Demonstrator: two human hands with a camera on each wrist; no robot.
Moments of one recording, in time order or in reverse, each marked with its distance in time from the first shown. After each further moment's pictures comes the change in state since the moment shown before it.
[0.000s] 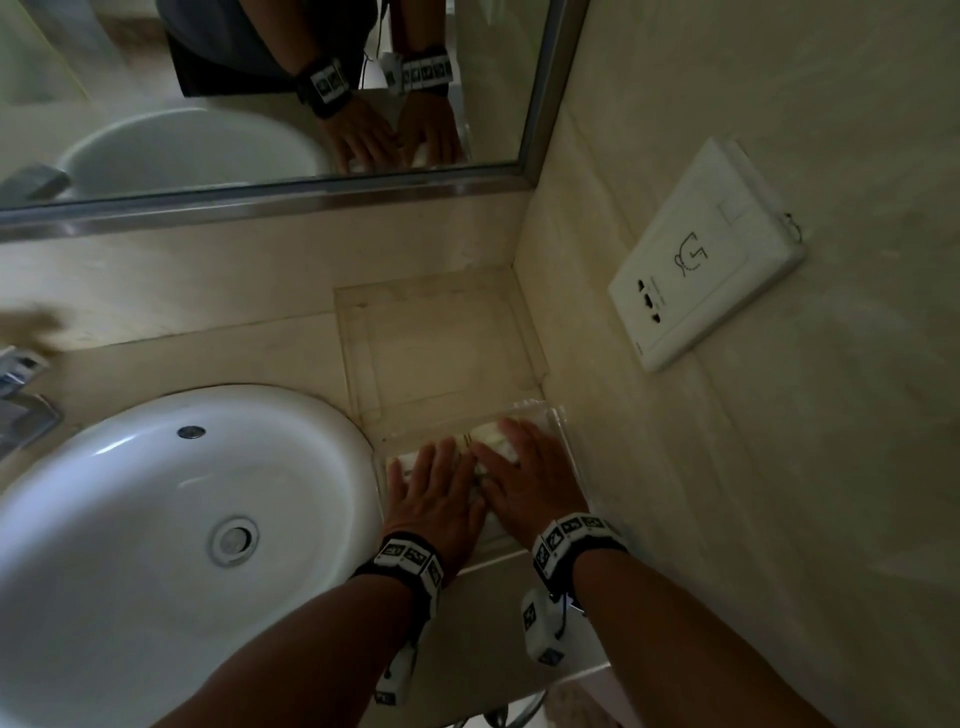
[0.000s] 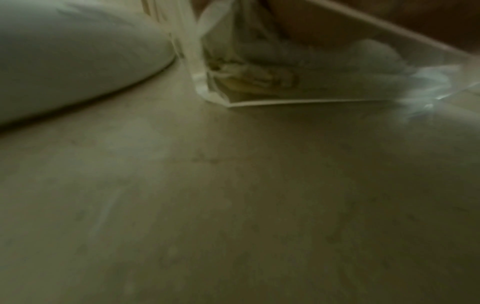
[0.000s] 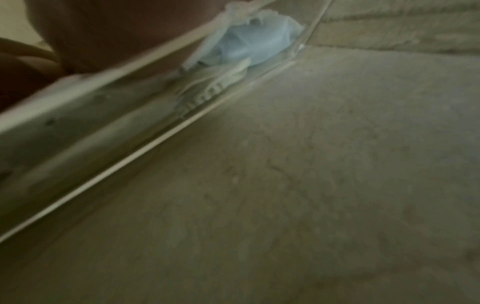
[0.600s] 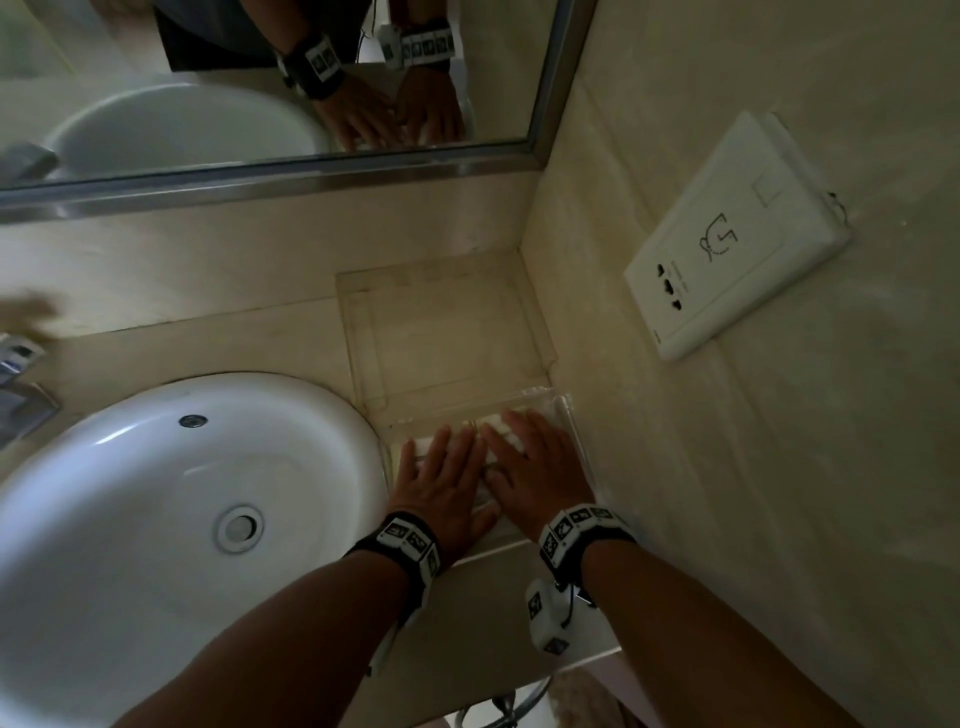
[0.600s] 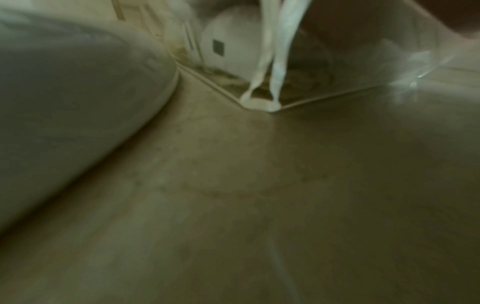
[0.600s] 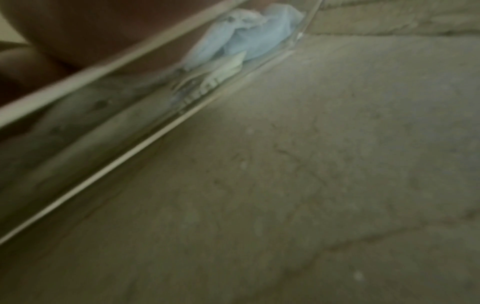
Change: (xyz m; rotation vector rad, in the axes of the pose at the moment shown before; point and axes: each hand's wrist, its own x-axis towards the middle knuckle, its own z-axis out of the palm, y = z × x) left_hand 0.008 -0.015 0.007 0.161 -0.001 0.174; right_hand -0.001 0.000 0.008 -0.015 0.044 -0.007
